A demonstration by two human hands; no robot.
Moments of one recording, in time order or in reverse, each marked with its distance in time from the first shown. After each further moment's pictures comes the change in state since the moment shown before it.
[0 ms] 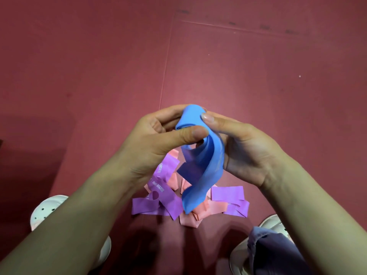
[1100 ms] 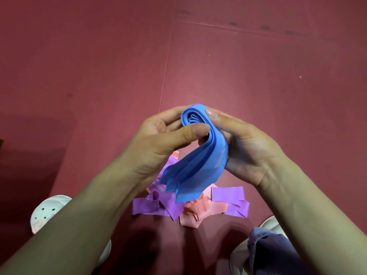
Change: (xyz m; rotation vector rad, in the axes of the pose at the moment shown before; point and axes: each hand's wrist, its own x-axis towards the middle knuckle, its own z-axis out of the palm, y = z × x) left_hand 0.001 -0.001 0.002 0.063 0.011 -0.075; right_hand -0.001 -0.001 0.009 0.182 0.194 -0.078
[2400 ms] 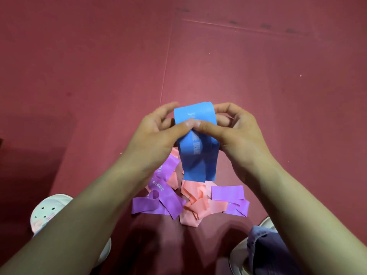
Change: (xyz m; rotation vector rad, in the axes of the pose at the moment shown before) left_hand 0.006 -0.004 0.004 0.048 0.248 -0.075; right_hand 0.006 0.009 0.006 -0.417 0.415 -0.183
